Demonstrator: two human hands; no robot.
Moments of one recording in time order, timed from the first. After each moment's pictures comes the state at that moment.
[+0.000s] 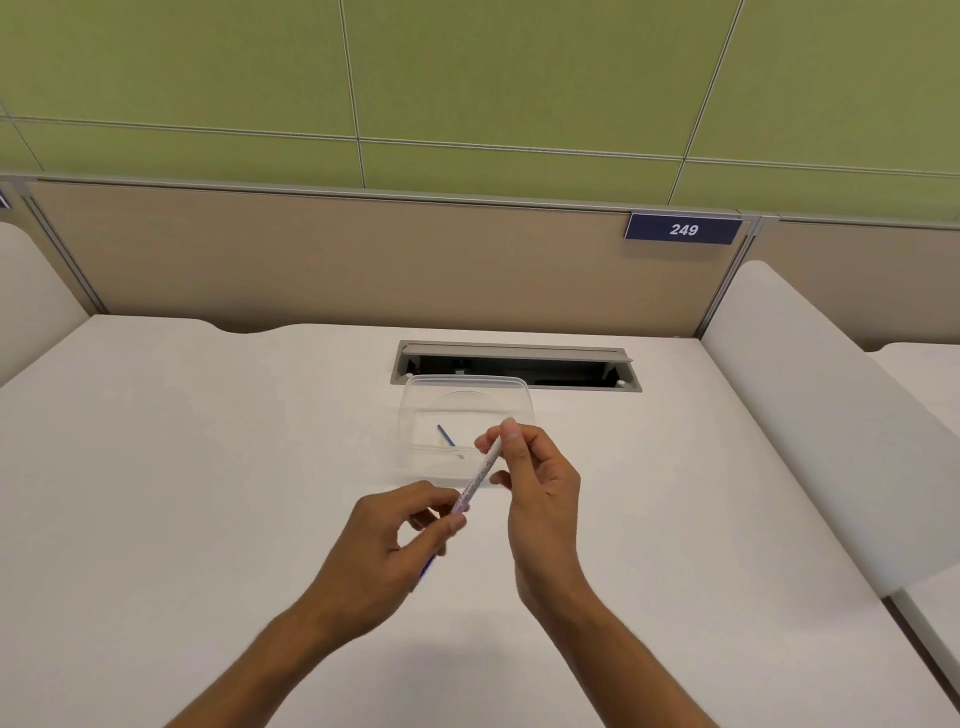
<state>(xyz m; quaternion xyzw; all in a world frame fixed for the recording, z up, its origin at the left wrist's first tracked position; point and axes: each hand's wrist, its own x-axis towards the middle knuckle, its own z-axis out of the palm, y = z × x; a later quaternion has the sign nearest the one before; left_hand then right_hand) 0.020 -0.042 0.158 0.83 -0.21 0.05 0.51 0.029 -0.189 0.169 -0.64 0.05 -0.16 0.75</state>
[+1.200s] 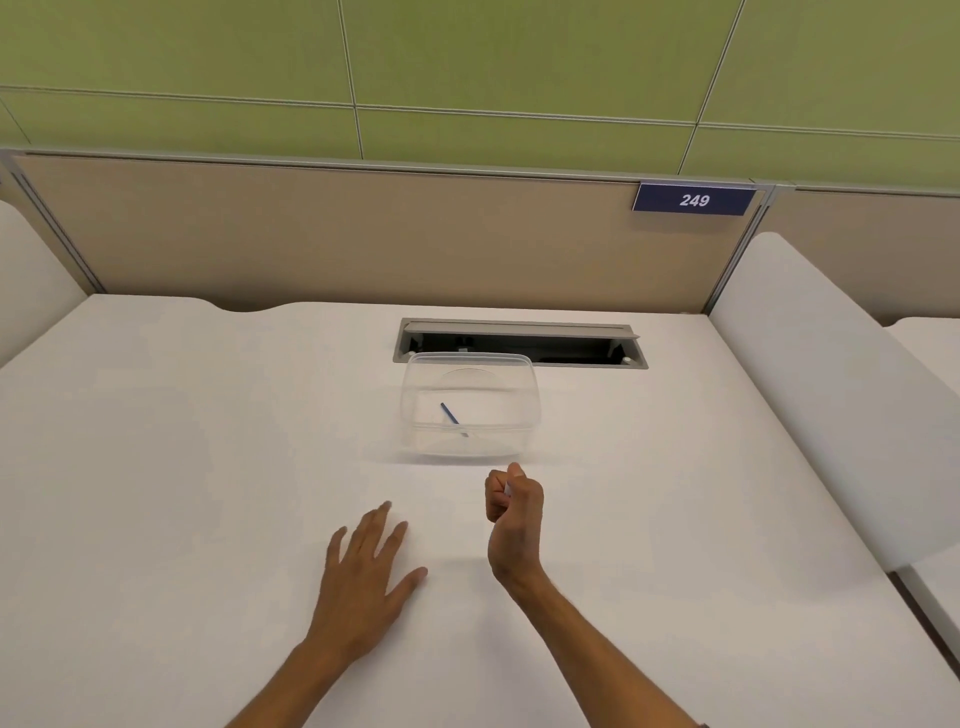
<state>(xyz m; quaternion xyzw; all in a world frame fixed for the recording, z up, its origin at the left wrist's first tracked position) 0.025 -0.004 -0.011 0.98 -0.11 -0.01 0.14 0.046 -0.181 0.071 -0.69 0.07 -0.16 0.71</state>
